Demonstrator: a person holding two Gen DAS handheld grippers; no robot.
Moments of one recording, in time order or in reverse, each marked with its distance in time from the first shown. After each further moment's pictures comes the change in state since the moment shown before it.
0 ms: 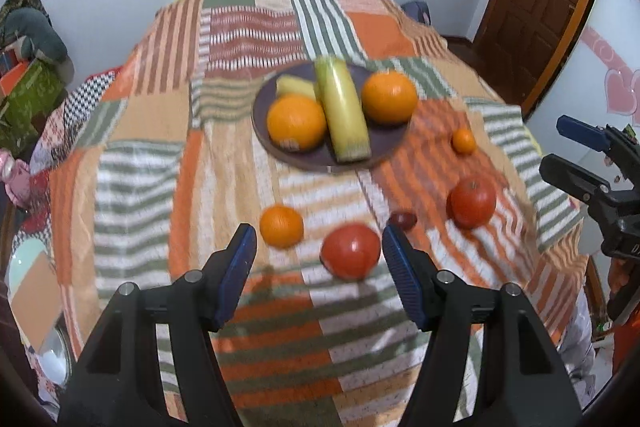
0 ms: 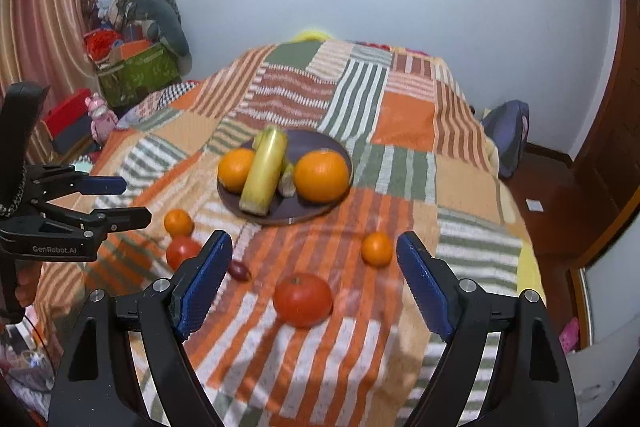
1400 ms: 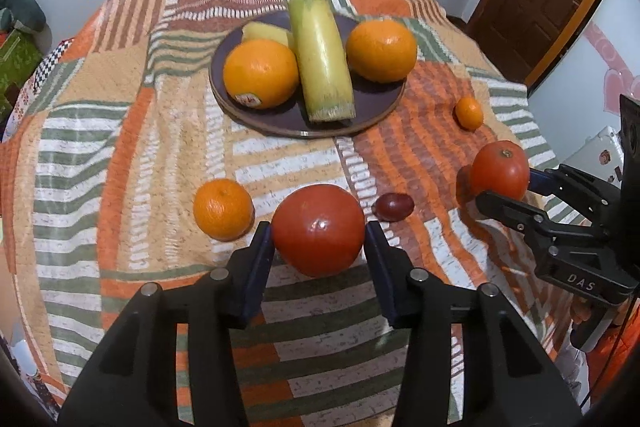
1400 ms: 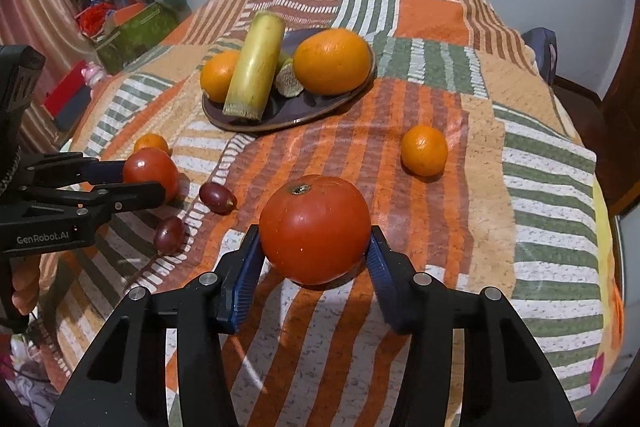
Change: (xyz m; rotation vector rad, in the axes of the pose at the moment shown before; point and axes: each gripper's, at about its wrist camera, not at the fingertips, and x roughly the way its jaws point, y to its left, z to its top) left arm 0.052 -0.008 0.000 -0.041 0.091 -0.074; right arm 0.063 -0.008 -0.042 0.087 0.182 0.099
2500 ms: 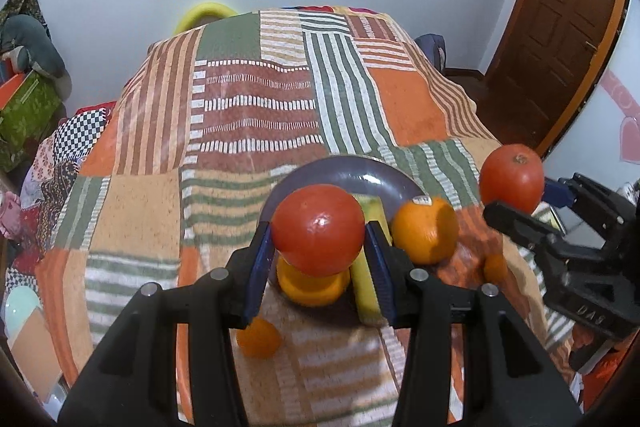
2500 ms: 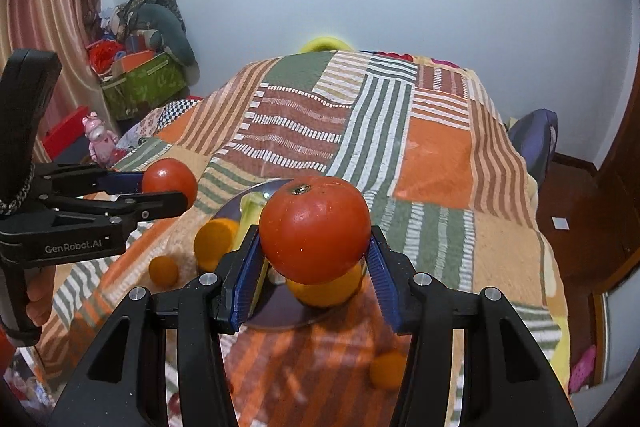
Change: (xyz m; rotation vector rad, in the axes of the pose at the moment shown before) left arm -0.013 0.023 0.137 -0.008 -0.184 0.078; right arm 0.000 0.003 0.123 -0.097 -0.210 -0.019
